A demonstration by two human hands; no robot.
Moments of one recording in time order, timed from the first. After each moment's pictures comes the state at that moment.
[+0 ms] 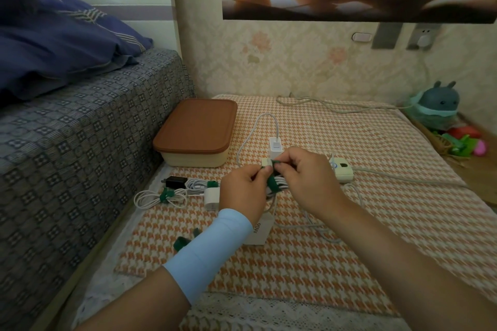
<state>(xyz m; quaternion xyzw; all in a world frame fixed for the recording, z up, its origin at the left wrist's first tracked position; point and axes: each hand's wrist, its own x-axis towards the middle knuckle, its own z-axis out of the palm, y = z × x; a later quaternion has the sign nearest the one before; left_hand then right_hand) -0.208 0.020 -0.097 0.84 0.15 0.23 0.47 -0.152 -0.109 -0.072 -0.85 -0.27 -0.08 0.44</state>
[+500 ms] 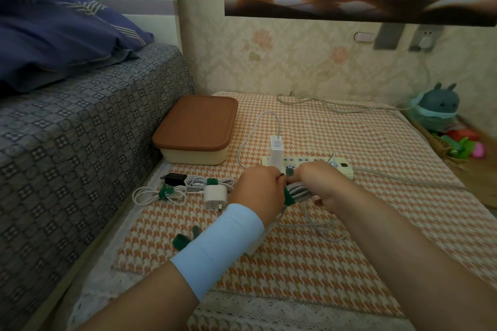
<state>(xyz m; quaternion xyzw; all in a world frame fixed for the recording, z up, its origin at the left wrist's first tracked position) -0.204 0.004 -0.079 0.95 0.06 0.15 0.26 -0.144 -0.112 -0.049 -0.90 -0.06 0.23 0.38</state>
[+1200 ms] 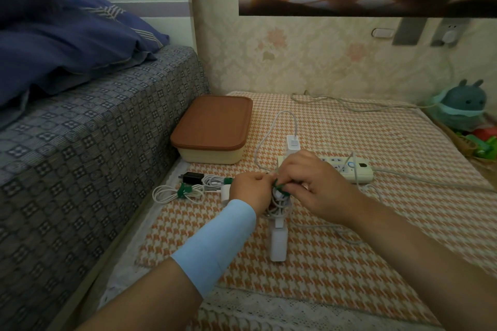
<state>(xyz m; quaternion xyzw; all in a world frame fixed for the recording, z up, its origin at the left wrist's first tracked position) -0.199 0.045 -0.112 0.74 0.26 0.10 0.61 -0.141 -0.110 -0.084 -0.77 -0.55 -0.10 0.29</state>
